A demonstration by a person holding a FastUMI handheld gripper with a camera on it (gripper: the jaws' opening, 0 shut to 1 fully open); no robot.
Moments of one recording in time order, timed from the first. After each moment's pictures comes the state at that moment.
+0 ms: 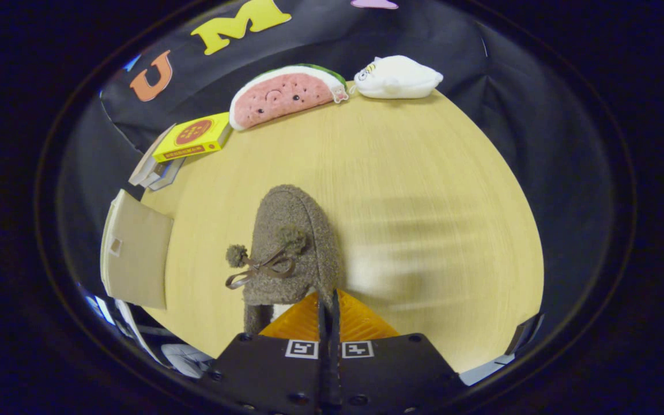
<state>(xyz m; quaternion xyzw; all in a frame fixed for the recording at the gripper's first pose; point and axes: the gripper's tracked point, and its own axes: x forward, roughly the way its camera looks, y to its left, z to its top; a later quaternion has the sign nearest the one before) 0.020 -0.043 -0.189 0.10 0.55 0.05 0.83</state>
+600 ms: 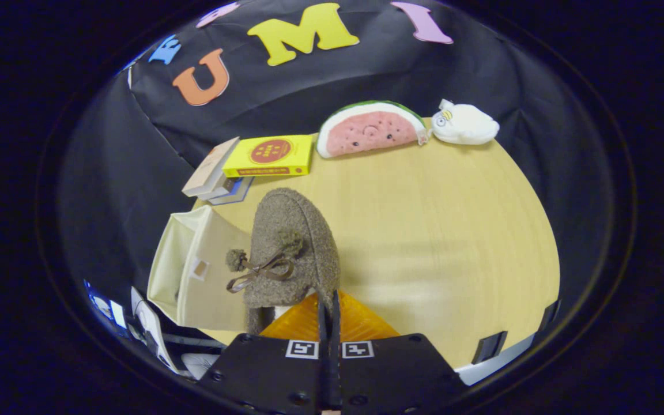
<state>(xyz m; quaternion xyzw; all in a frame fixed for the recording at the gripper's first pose) 0.011 0.141 -0.069 0.09 0.49 0.11 0.86</state>
